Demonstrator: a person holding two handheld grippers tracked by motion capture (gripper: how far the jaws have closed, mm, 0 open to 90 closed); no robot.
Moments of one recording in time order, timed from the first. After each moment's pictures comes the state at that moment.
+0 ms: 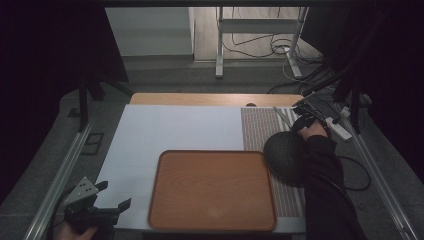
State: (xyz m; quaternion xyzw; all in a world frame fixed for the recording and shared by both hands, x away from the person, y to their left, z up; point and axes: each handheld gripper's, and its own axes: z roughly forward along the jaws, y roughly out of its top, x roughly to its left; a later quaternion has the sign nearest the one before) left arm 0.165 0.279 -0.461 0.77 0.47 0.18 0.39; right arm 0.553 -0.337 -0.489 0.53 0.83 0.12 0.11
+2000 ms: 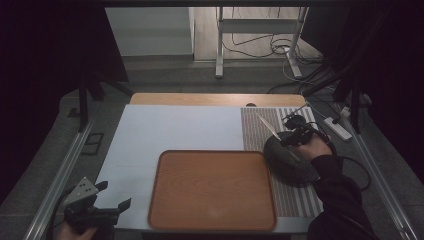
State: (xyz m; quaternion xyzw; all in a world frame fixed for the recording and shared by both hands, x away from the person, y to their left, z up) left arm 0.165 0.279 -0.461 0.77 0.47 0.18 0.39; right arm 0.443 -0.280 -0.437 0.41 0.89 0.18 0.09
